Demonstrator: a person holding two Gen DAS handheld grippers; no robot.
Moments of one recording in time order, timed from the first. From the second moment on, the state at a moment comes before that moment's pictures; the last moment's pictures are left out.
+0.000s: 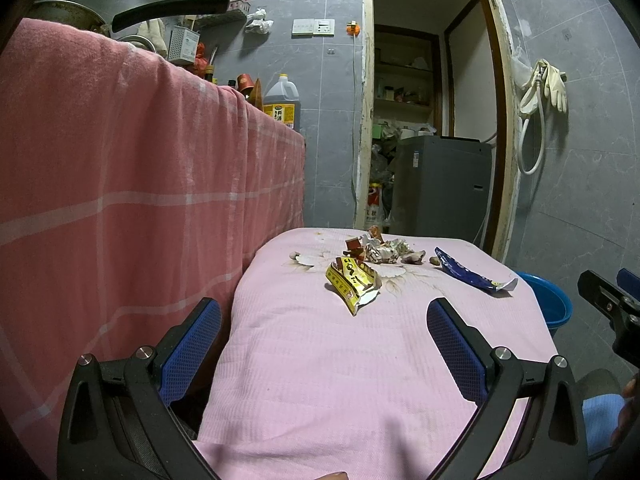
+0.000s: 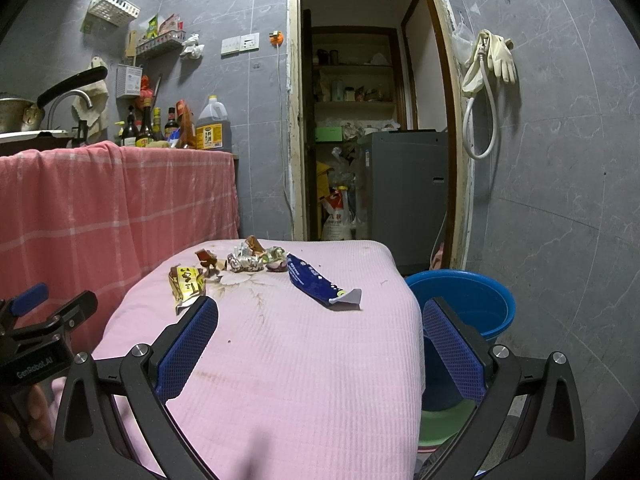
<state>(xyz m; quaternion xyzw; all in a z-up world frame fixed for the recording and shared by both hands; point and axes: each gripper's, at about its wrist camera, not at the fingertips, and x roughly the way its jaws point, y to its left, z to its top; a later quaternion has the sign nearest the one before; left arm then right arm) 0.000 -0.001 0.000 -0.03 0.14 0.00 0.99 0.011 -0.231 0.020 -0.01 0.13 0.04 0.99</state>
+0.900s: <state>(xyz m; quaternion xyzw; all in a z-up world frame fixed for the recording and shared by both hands) 0.000 -0.001 0.000 -0.03 0.14 0.00 0.99 0.011 -0.231 0.018 0.00 0.13 0.04 0.99</state>
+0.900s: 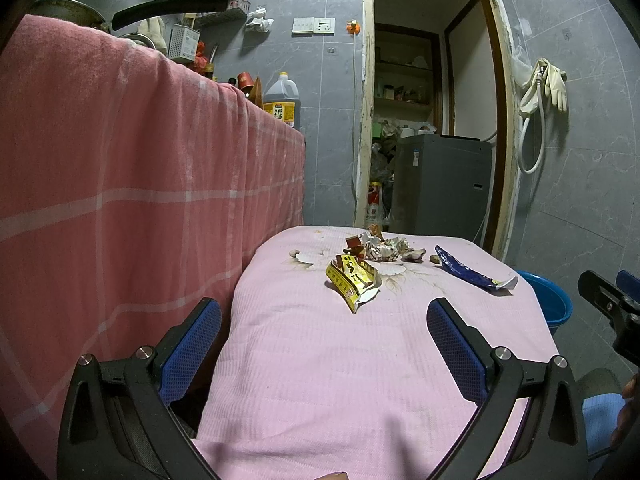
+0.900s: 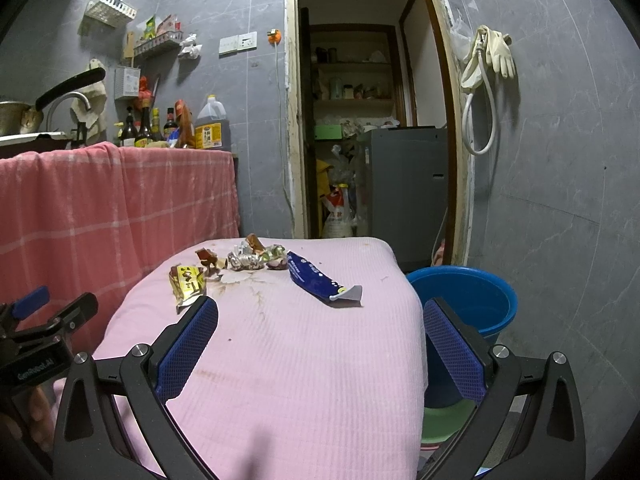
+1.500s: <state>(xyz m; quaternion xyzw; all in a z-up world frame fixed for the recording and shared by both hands) 0.000 -0.001 0.000 -0.03 0.14 0.00 0.99 0.012 -0.233 0.017 0.00 0.13 0.04 0.99</state>
